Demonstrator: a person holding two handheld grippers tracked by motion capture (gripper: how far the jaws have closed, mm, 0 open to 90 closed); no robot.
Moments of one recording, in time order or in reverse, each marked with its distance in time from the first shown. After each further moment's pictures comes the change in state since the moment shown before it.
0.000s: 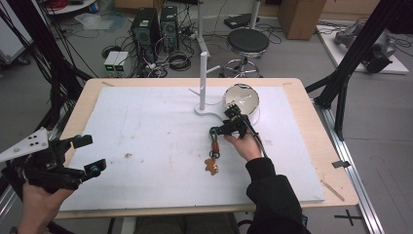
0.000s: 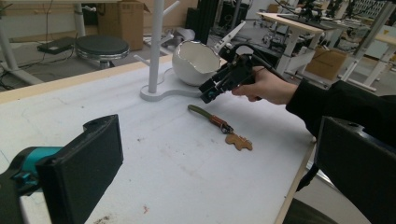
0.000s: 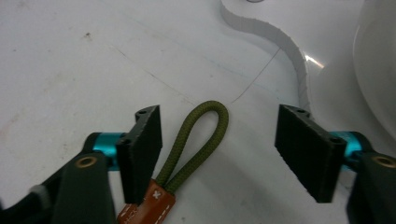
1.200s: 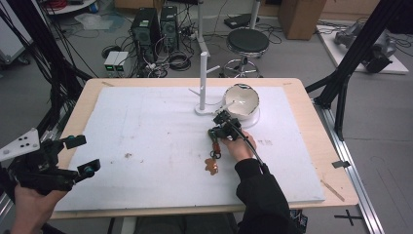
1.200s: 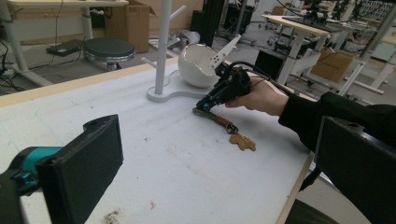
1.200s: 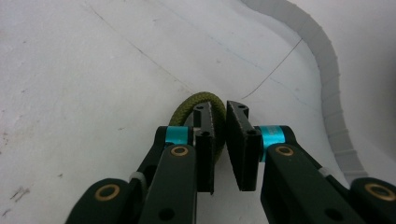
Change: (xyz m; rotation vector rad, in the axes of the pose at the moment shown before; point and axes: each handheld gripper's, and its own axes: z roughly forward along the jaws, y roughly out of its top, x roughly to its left) left arm 0.001 0.001 -0.009 -0.005 0.023 0.006; right arm 0.020 -0.003 0.027 0.062 -0.110 -0.144
